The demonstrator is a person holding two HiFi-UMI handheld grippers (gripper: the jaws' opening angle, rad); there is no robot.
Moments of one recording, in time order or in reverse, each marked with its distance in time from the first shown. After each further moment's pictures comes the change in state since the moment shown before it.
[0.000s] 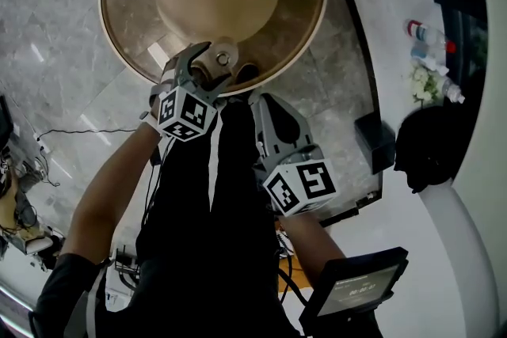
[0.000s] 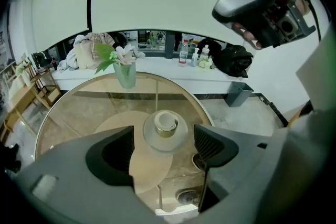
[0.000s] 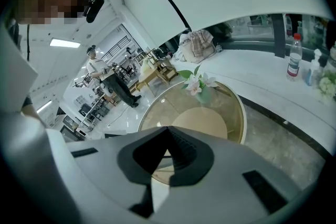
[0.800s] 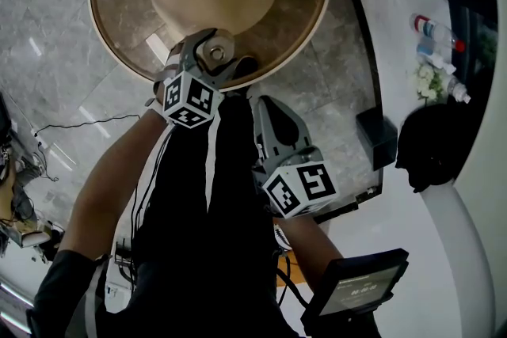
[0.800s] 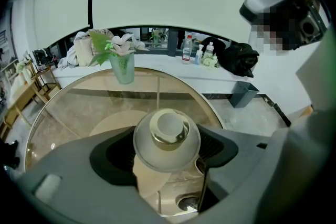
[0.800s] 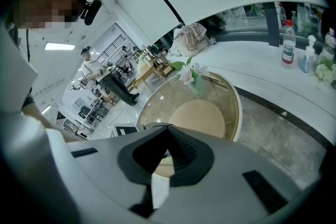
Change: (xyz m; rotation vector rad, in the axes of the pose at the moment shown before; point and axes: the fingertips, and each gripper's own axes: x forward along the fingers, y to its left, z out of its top) left arm 0.040 0.001 -0.004 -0.021 0.000 0.024; right arm -0.001 -0.018 -0.031 0.056 0.042 -0.006
